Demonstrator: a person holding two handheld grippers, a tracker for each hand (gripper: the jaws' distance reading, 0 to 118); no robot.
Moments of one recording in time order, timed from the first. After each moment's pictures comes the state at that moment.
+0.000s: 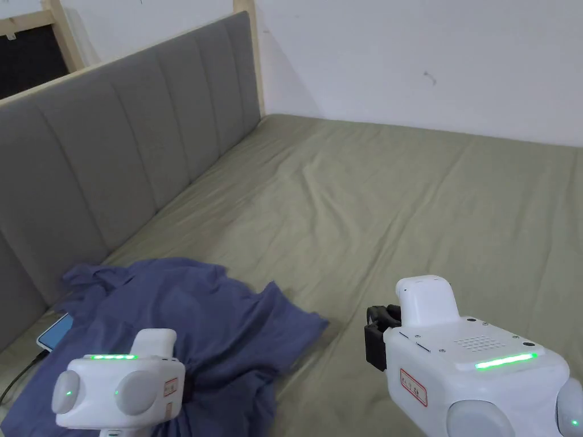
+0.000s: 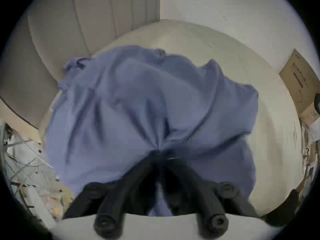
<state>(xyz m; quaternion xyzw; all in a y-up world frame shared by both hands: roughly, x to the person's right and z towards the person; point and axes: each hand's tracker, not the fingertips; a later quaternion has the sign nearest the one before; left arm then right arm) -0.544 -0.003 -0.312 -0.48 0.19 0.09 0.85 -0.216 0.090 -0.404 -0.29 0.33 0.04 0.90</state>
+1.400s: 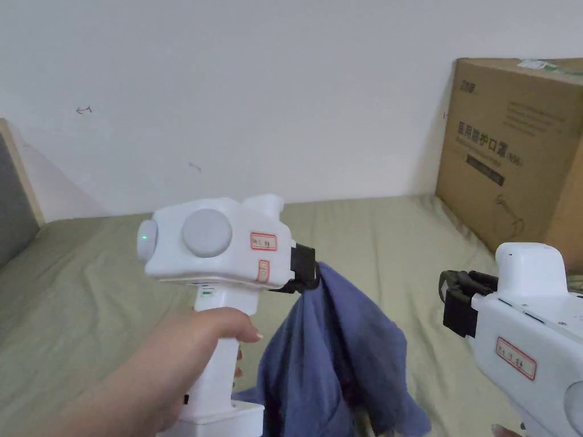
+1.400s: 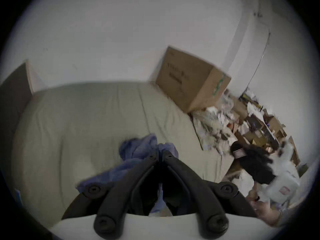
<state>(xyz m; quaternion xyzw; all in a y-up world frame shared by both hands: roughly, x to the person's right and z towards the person) -0.130 0.234 -0.471 -0.39 -0.27 0.08 0.88 0.137 0.212 -0.330 -0.15 0.05 -0.05 0.99</state>
